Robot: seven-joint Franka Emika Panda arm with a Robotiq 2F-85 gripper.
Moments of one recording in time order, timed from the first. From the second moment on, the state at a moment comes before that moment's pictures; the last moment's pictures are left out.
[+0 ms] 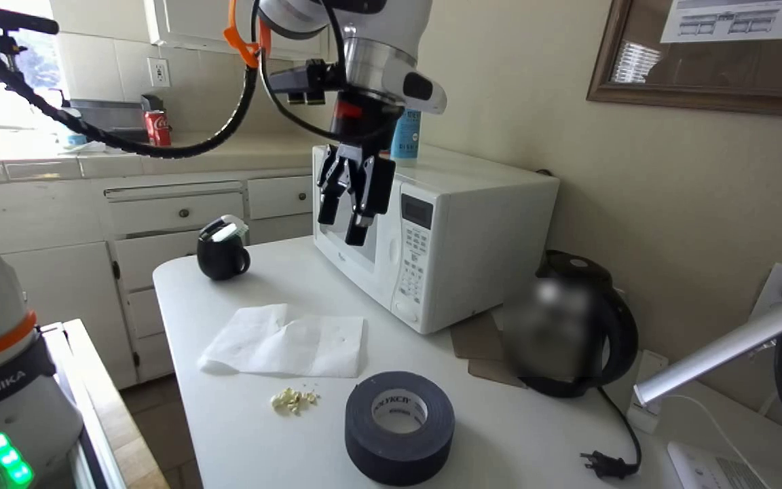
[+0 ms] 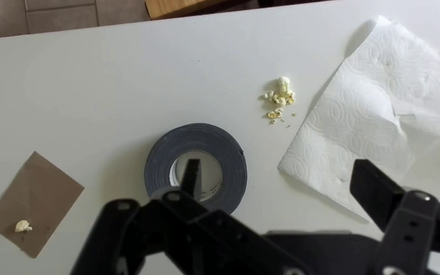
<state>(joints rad) -0.21 -0.33 -0.22 -2.41 -0.19 1.87 -0.05</state>
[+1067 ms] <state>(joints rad) -0.22 0.03 -0.29 -2.50 0.06 2.38 -0.23</state>
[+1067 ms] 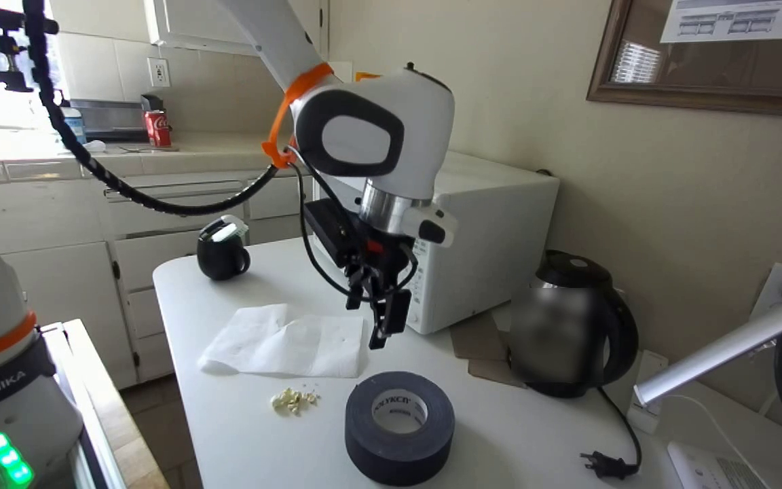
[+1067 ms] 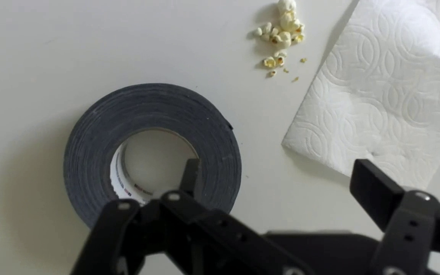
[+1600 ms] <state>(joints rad) -0.23 0.16 -0.28 -2.45 0.11 2.42 -0.22</state>
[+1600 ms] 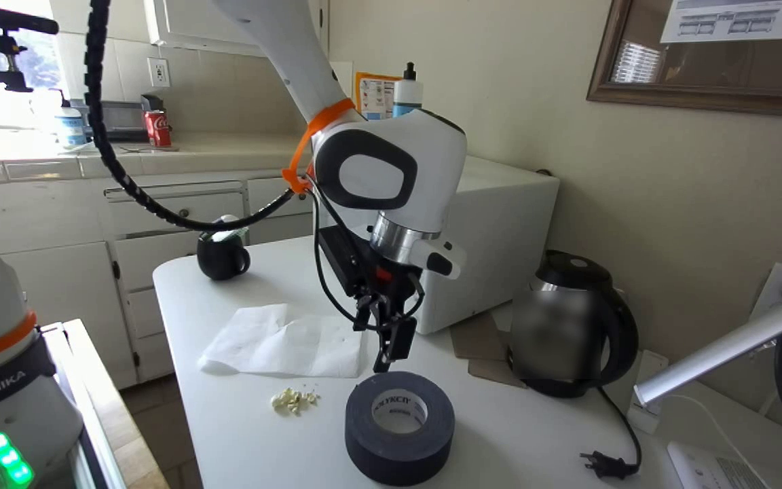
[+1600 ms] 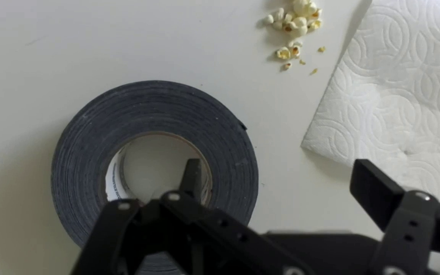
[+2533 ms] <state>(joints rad) -0.37 0.20 -0.18 -2.51 0.29 2.63 -0.62</state>
